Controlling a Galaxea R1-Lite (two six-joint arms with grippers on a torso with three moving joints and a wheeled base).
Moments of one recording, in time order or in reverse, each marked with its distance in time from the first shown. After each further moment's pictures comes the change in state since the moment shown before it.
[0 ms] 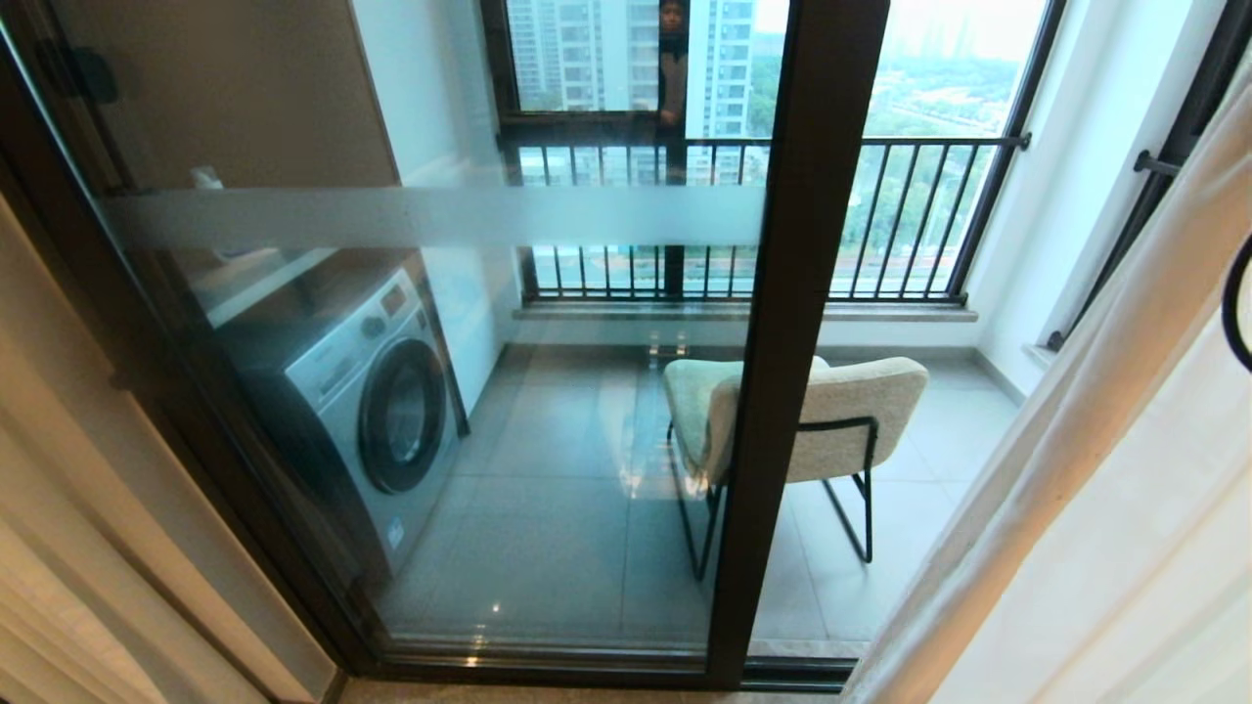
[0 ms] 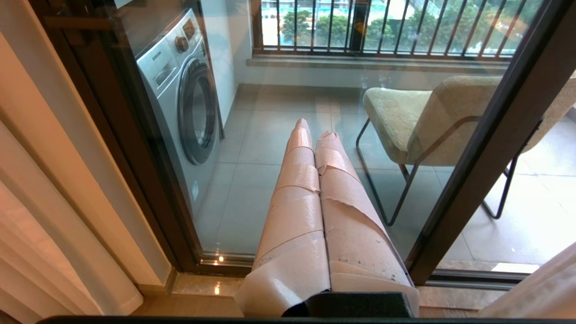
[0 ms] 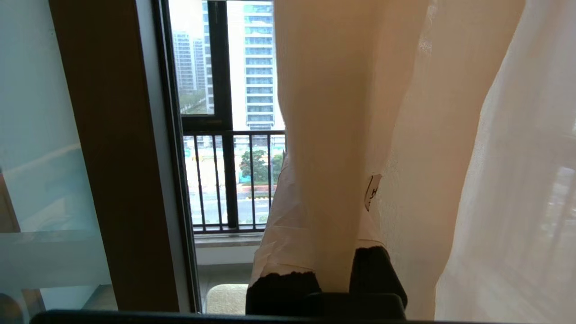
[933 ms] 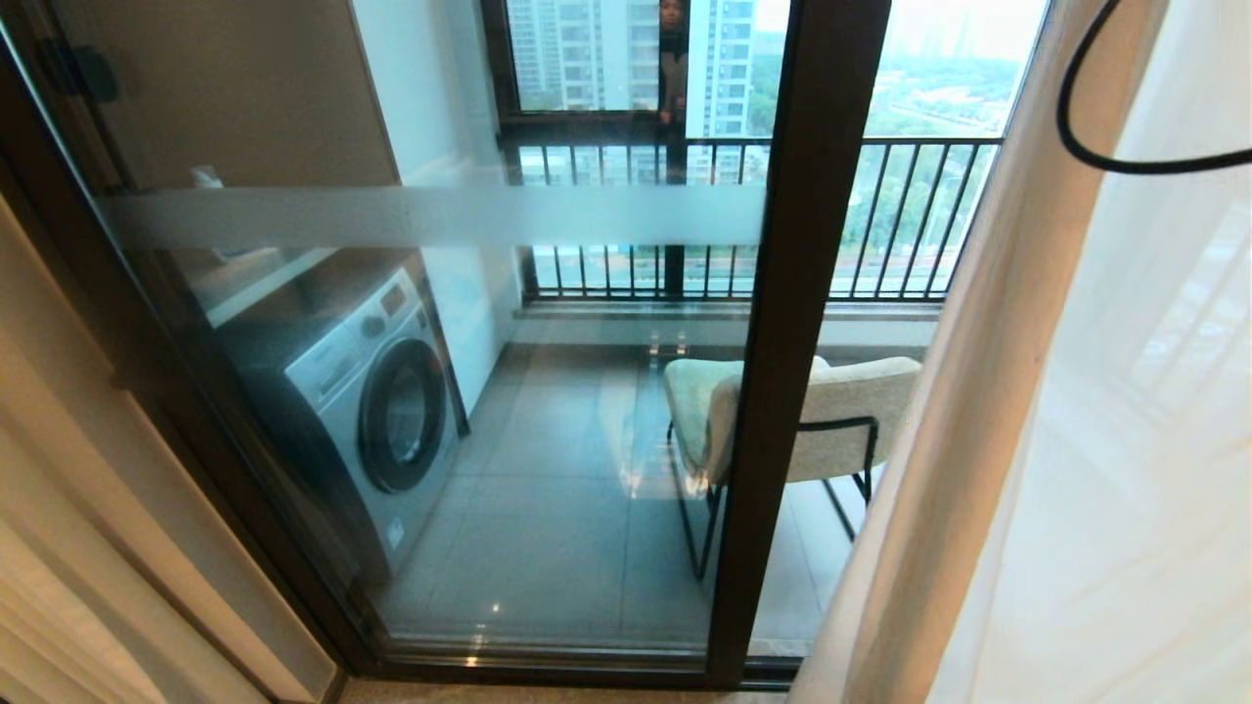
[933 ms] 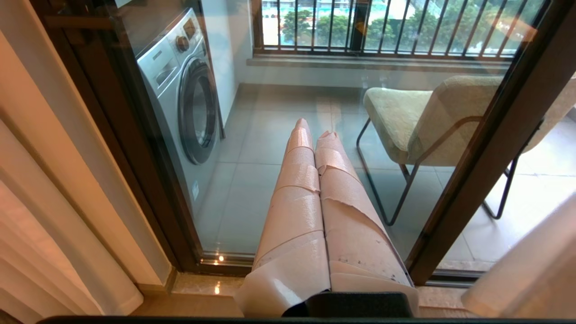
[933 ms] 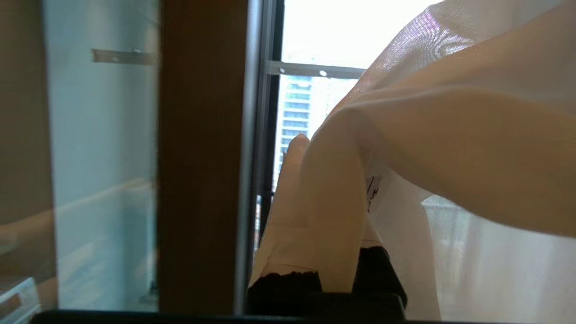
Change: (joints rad) left arm 0.000 0.000 0.000 0.000 0.000 0.000; right arm 0.198 0.371 -0.723 0.167 0.000 -0.137
